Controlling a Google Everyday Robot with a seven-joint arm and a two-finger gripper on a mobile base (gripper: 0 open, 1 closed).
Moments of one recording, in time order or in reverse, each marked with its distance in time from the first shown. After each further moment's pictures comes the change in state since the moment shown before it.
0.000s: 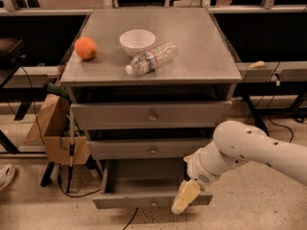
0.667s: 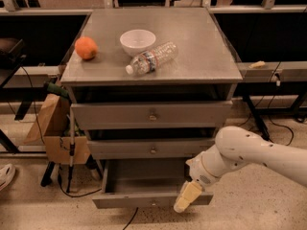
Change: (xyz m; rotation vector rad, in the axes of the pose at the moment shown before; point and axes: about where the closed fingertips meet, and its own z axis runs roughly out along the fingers) arm 0.024 -0.021 0.029 -0.024 -0.016 0.047
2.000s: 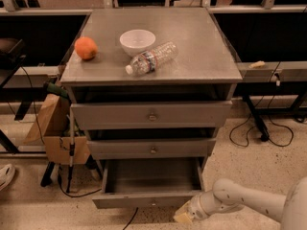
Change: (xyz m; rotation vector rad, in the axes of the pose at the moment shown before) arm 0.147 -0.051 0.243 -0.144 -0.165 0.221
